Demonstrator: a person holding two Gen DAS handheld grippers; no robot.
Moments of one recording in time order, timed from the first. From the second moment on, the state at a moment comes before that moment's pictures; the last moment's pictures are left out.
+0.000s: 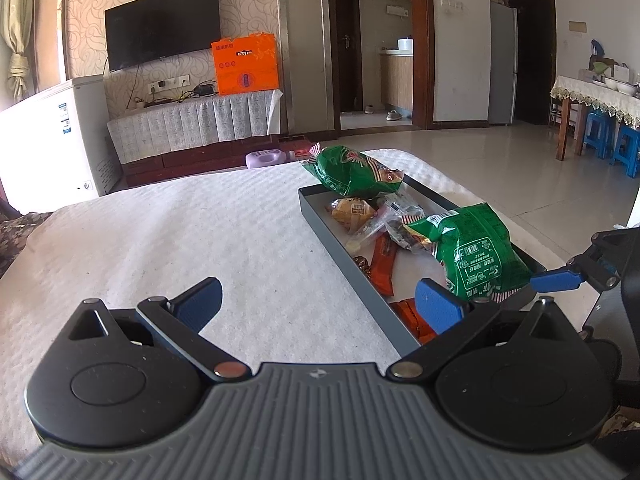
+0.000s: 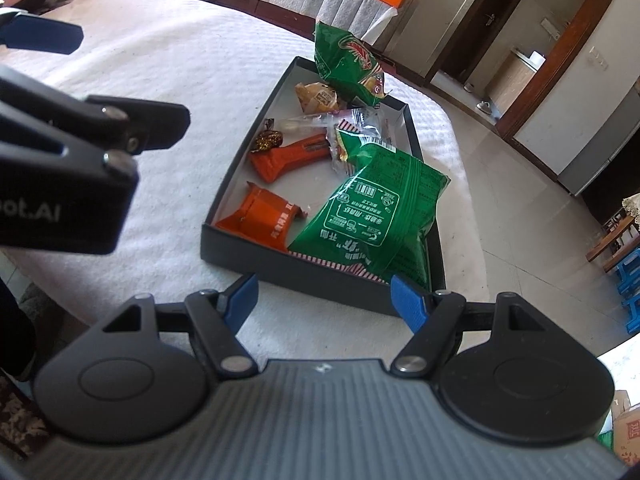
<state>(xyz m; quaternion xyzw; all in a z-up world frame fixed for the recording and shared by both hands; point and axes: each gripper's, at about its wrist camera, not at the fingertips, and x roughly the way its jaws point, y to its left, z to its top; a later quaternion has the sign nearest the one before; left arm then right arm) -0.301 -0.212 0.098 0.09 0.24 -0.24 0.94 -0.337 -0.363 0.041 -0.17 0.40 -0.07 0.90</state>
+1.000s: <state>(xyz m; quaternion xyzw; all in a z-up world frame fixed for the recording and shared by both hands) -0.300 -0.214 0.094 0.10 0.24 -0.24 0.94 -0.342 -0.363 0.037 -0.17 0.42 -0.06 0.89</state>
